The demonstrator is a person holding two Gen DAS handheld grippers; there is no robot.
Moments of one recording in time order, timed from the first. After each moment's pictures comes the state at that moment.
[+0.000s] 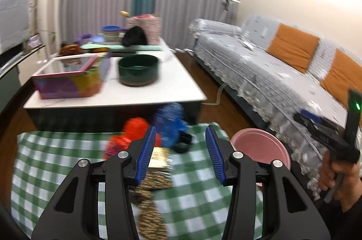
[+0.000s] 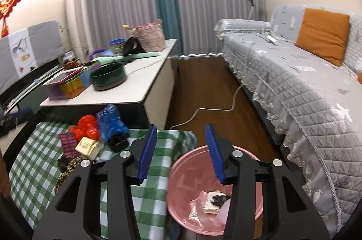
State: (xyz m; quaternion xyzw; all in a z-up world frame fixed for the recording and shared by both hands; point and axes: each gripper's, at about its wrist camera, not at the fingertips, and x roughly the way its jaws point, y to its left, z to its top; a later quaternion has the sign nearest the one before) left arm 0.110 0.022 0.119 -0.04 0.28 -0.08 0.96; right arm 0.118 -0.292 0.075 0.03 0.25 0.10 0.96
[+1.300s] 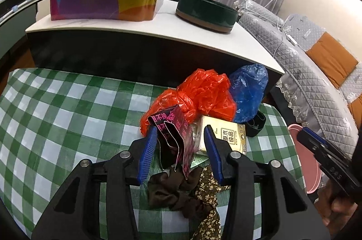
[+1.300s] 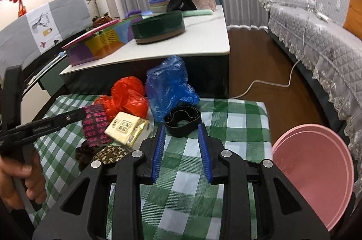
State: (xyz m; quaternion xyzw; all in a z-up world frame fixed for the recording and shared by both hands) left arm 0.187 0.107 -0.009 -0.13 0.38 -0.01 0.91; right arm 0.195 -0.151 -0.019 0.04 0.34 0.19 0.92
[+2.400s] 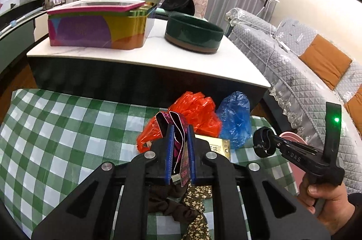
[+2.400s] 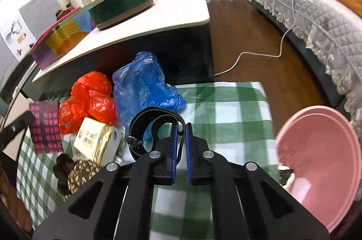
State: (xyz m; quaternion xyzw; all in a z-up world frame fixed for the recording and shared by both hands) left arm 0.177 0.099 0.029 -0.11 0.34 -0.02 0.93; right arm 0.235 -0.152 -0.033 0.05 0.42 0.14 0.90
